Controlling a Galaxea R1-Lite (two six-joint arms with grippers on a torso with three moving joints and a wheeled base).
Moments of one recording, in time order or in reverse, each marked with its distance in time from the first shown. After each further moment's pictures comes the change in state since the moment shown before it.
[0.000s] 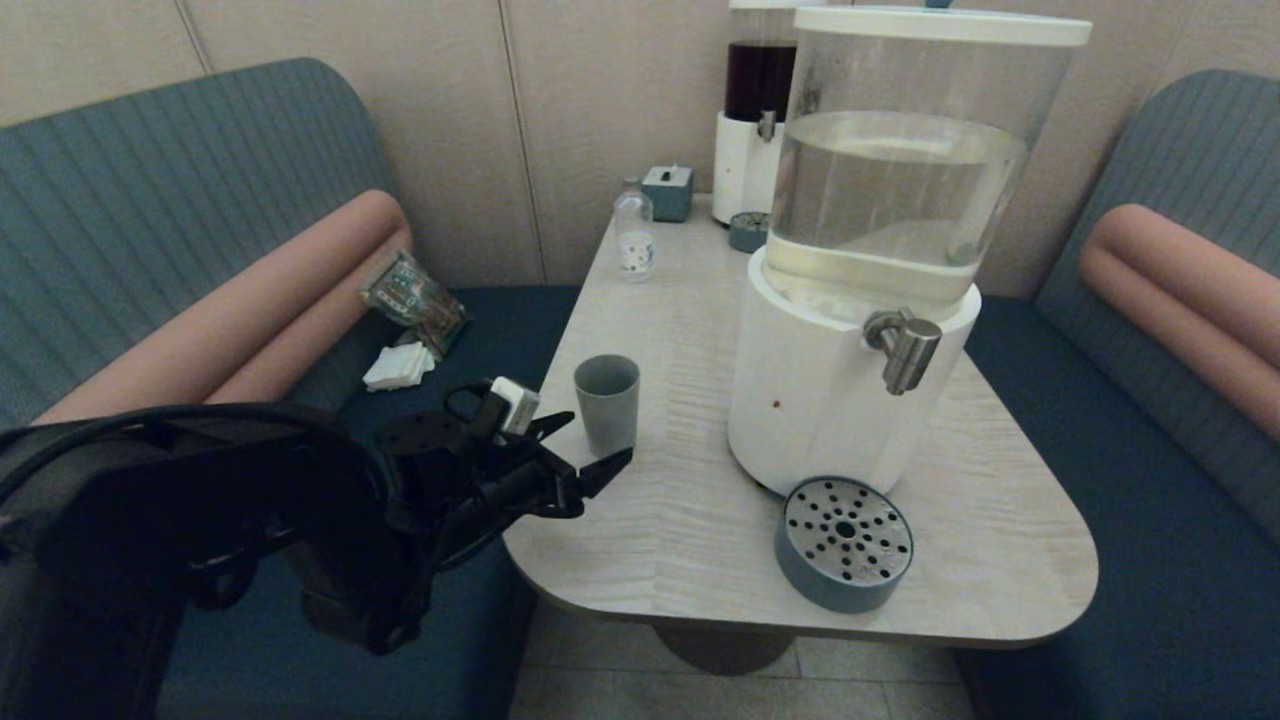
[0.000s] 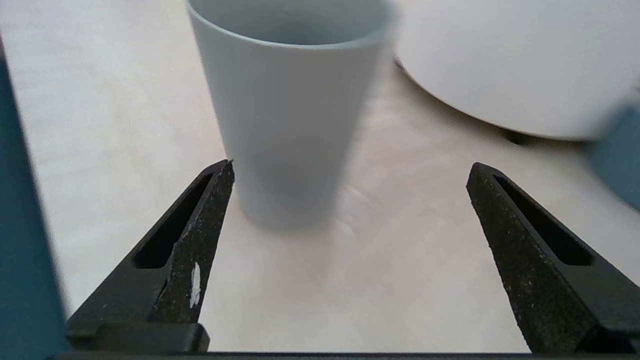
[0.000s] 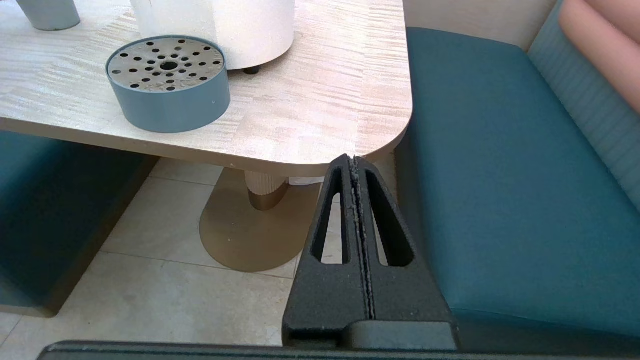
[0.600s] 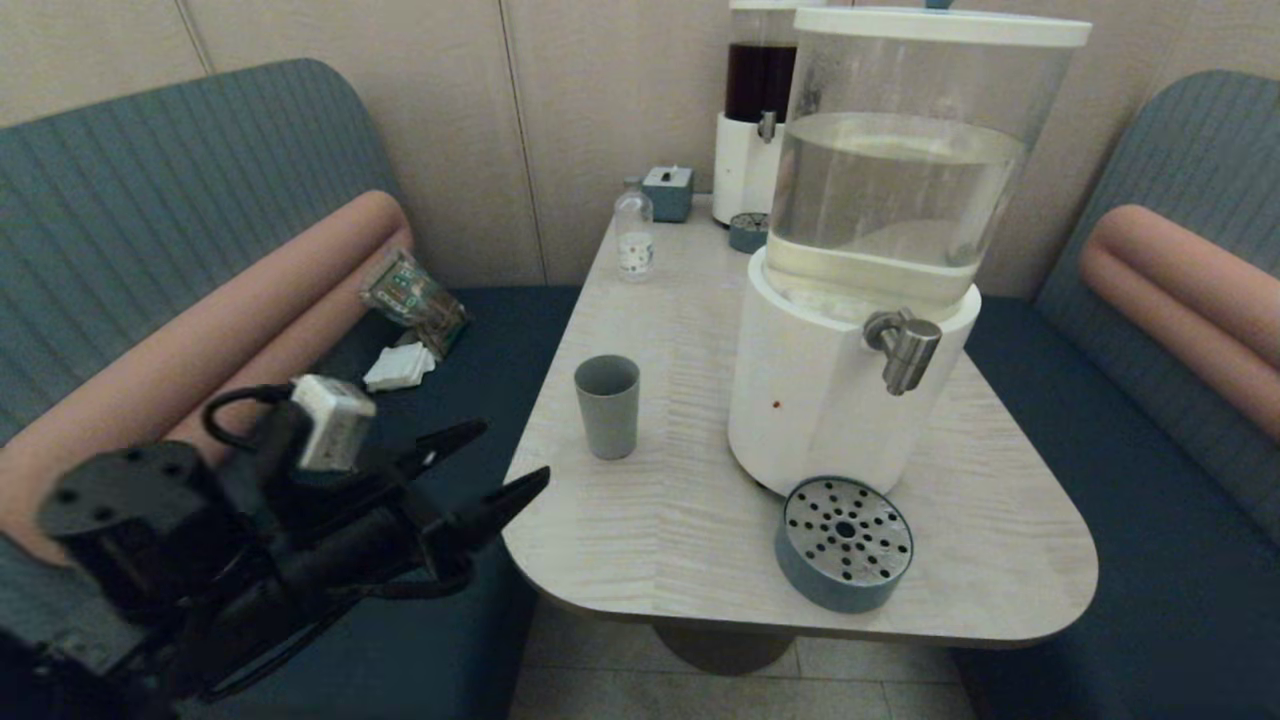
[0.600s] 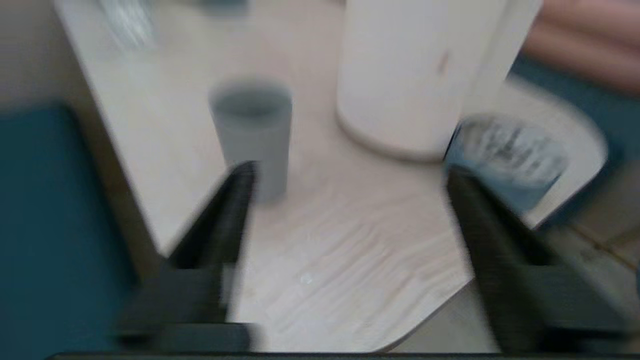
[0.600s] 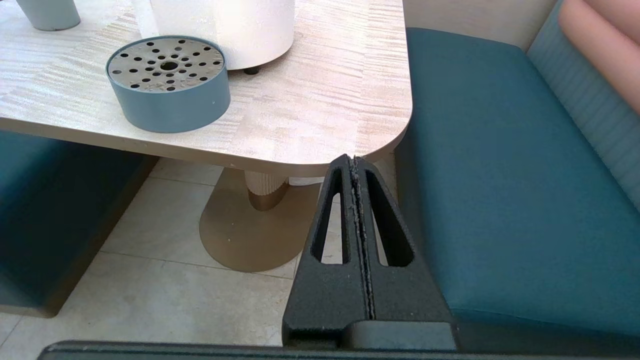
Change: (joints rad) left arm -0.003 -0.607 0.530 0.000 0.025 -0.005; right arm 0.000 0.000 0.000 0.000 0.000 0.000
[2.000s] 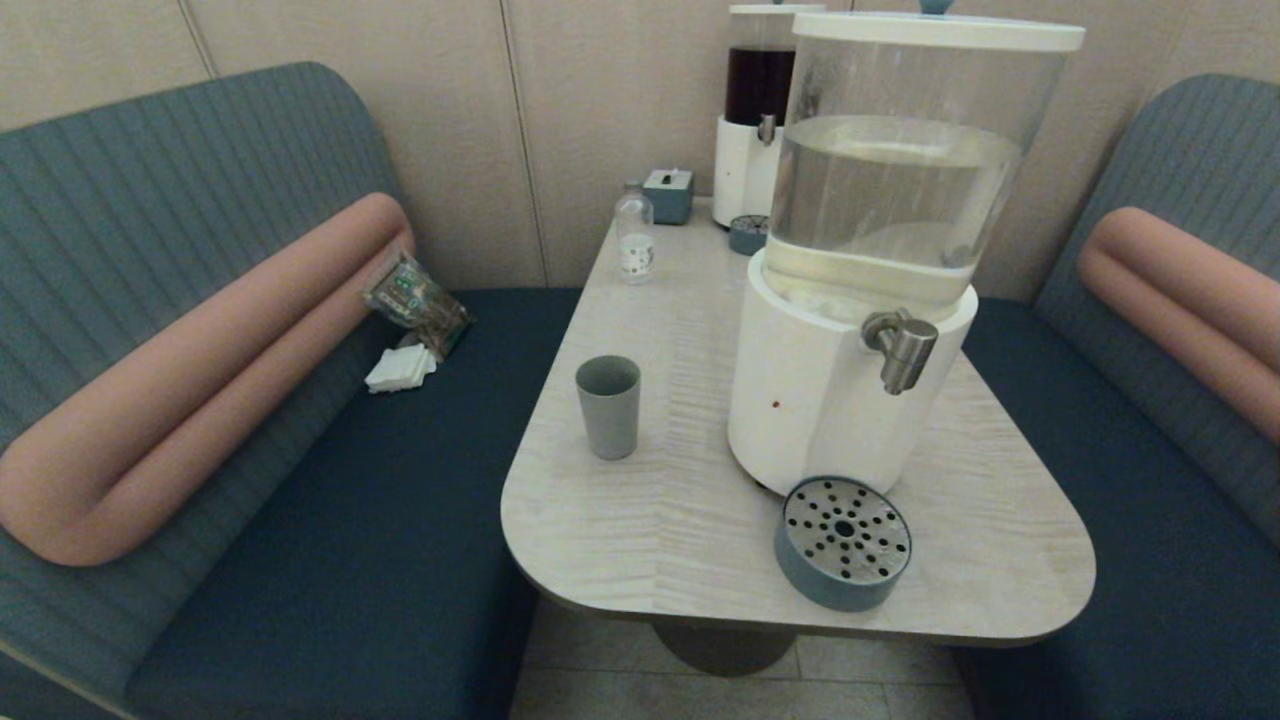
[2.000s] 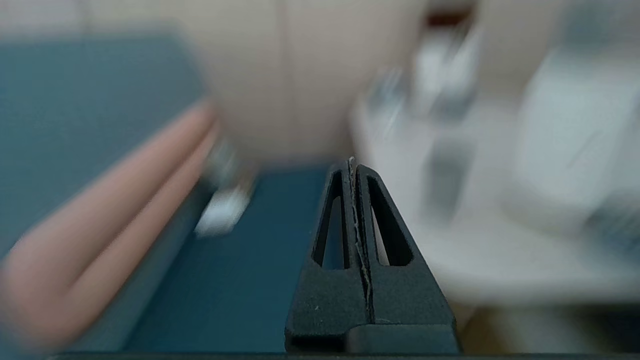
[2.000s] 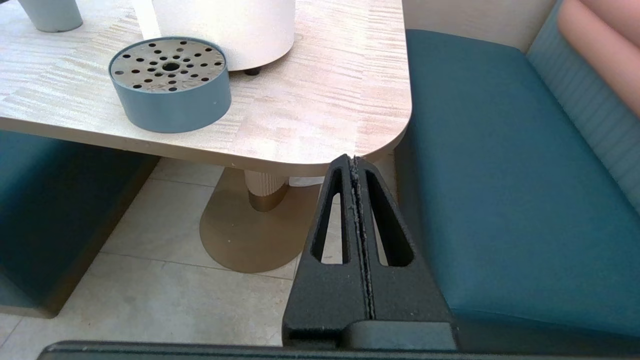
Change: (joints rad) left arm 0.322 -1.600 0.024 1.285 0.304 0.032; right arm 0.000 0.000 0.000 0.000 0.000 0.000
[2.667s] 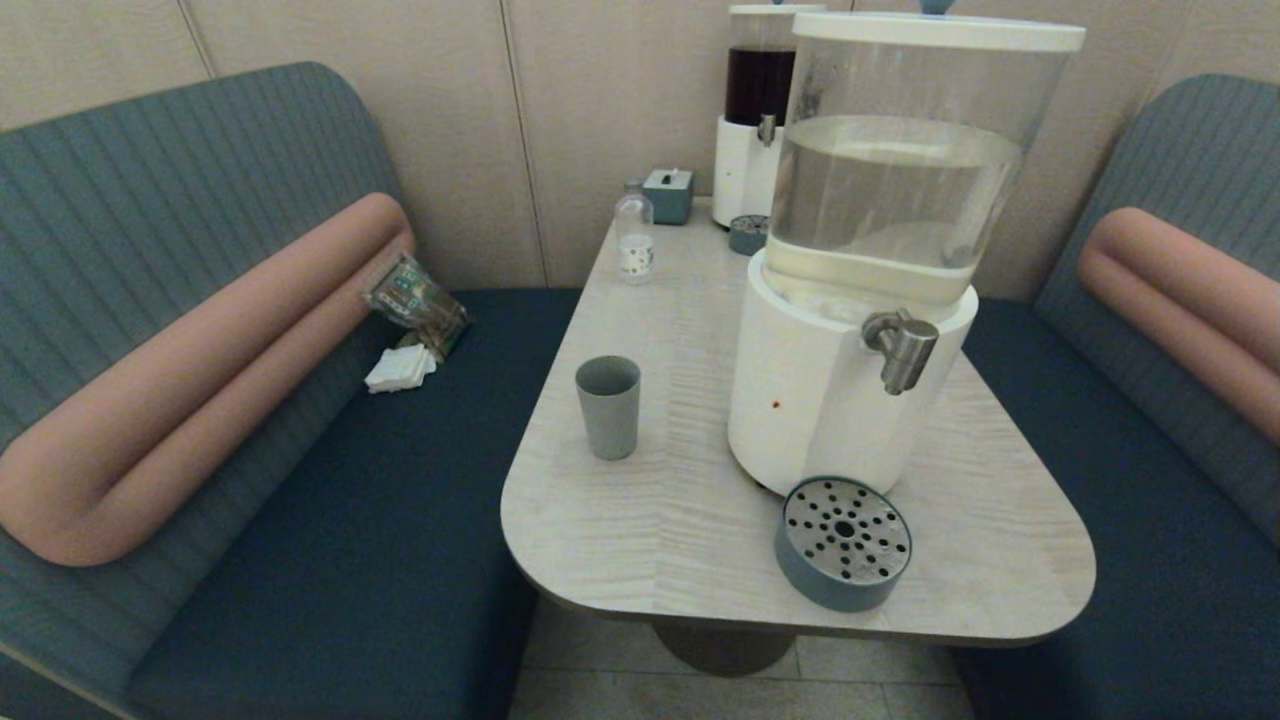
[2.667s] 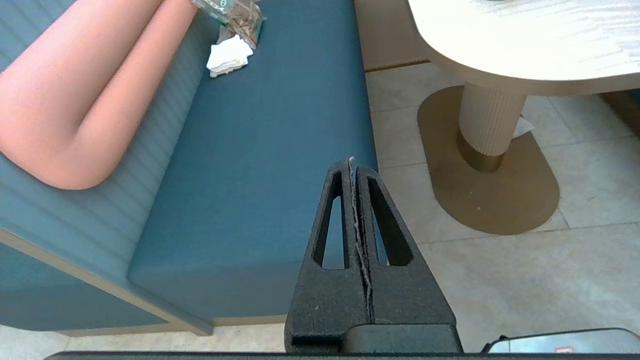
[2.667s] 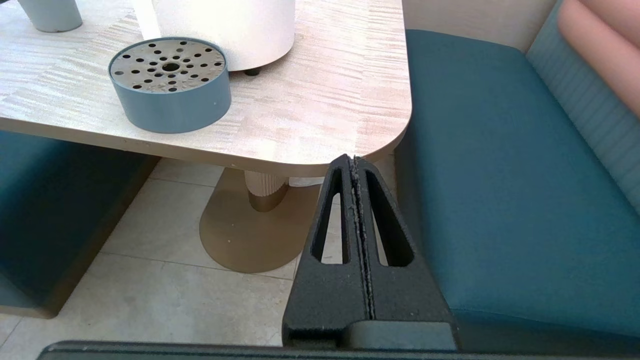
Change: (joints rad) left arm 0.001 -0.078 0.195 0.313 0.036 0.148; right arm 0.000 0.000 0.000 0.000 0.000 0.000
